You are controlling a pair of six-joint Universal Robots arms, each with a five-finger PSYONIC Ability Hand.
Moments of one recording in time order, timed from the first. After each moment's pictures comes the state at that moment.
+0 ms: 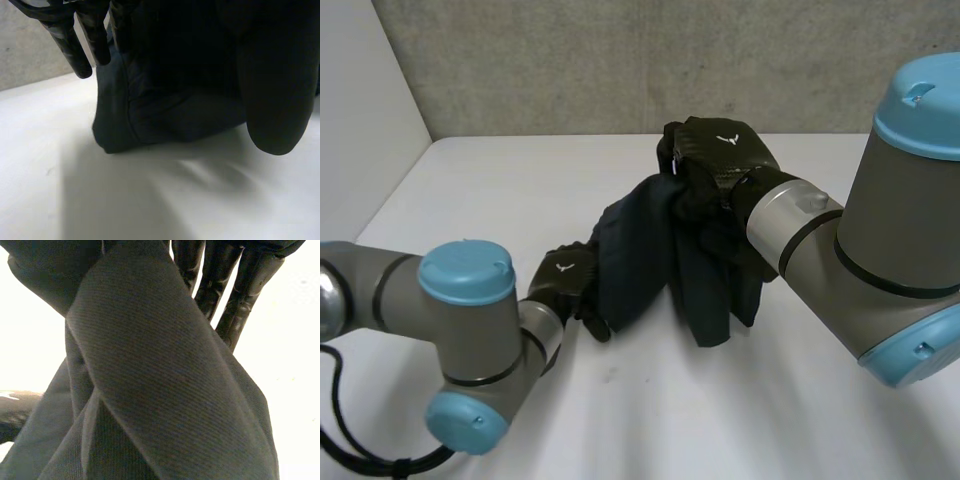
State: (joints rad) left arm 4.13 -2.16 -1.57 3.40 -1.60 3.10; right arm 2.19 -1.23 1.25 0.05 1.43 3.21; left_hand 0.20 0.20 0.21 0.20 0.04; right_hand 0.95 1.17 1.19 1.19 0.95
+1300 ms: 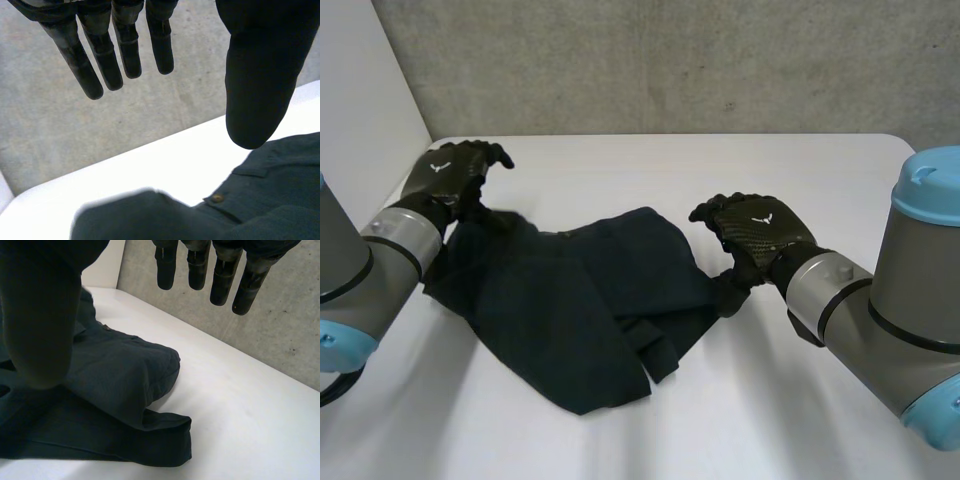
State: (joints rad) left arm 4.50 -1.86 -1.61 3.40 -1.41 3.16; right arm 2.08 -1.28 1.53 0.04 1.41 3.00; left_hand 0.47 0.46 0.47 0.45 0.27; right_hand 0.20 0.22 0.21 0.23 0.06
